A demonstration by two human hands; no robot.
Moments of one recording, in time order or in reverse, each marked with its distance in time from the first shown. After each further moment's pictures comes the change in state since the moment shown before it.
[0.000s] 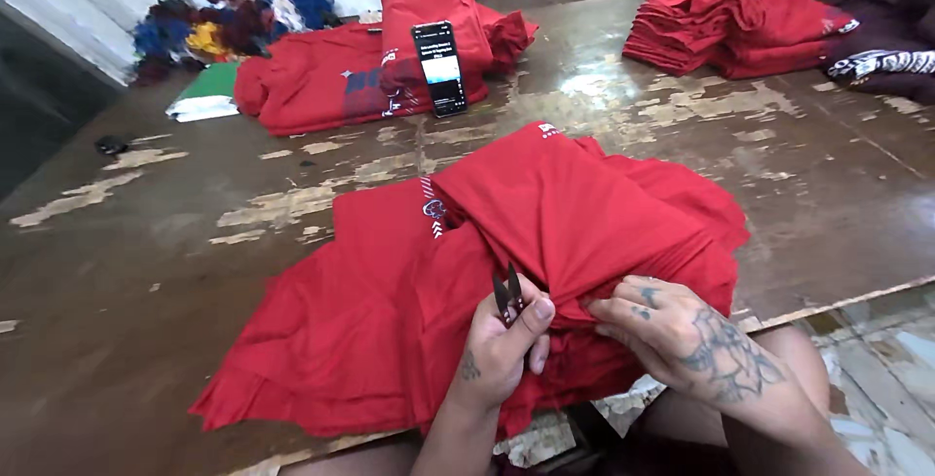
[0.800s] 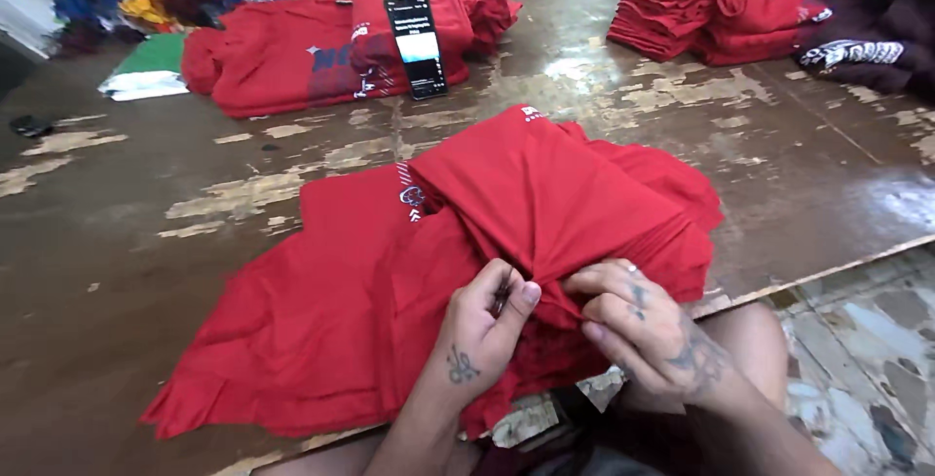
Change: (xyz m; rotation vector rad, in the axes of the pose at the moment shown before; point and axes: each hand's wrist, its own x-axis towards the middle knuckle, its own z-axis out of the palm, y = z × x) left_hand 0.003 0.012 -0.003 0.740 0.005 0.038; right_hand -0.014 -0.005 0.011 0.183 0.071 0.025
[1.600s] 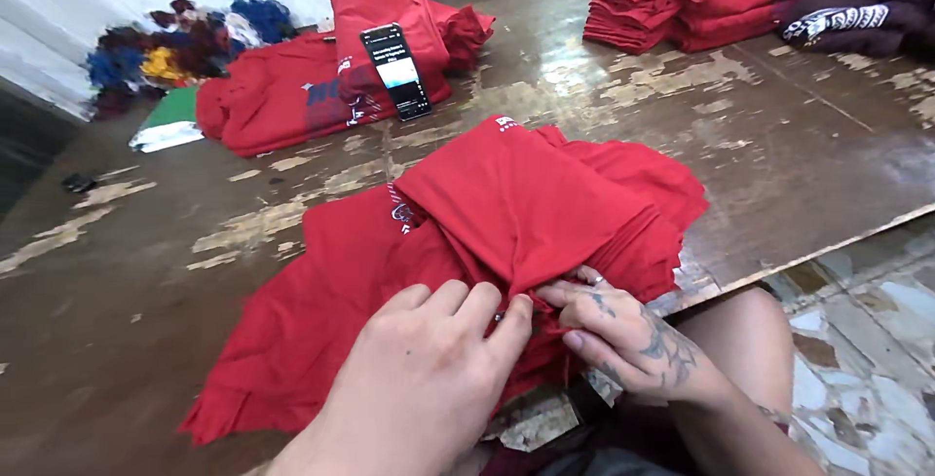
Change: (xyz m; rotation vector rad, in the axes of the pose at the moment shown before) left_hand 0.012 0.098 -0.032 1.200 -0.428 0.623; right_hand -0.010 0.000 0.001 0.217 0.058 -0.021
